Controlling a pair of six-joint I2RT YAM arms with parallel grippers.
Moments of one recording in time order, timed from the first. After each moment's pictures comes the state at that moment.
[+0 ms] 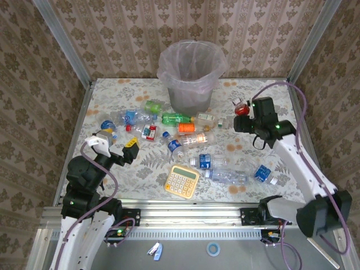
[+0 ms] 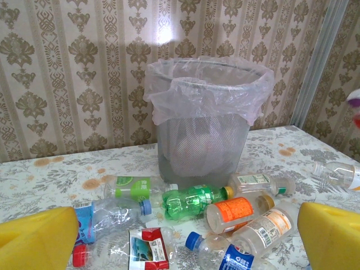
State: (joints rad) left arm -0.30 0.29 0.63 -0.35 0.20 -0.08; right arm 0.20 1.15 1.08 -0.71 0.11 0.19
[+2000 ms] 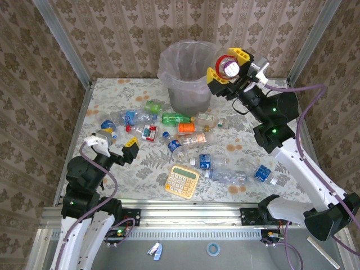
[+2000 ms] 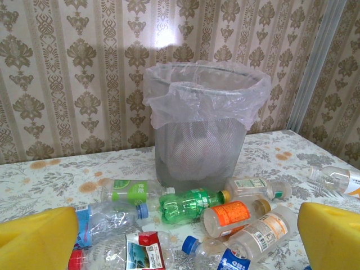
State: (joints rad) left arm -0.29 0.29 0.63 -0.34 0.21 -0.09; right arm 0.46 1.16 1.23 0.55 -0.30 0.09
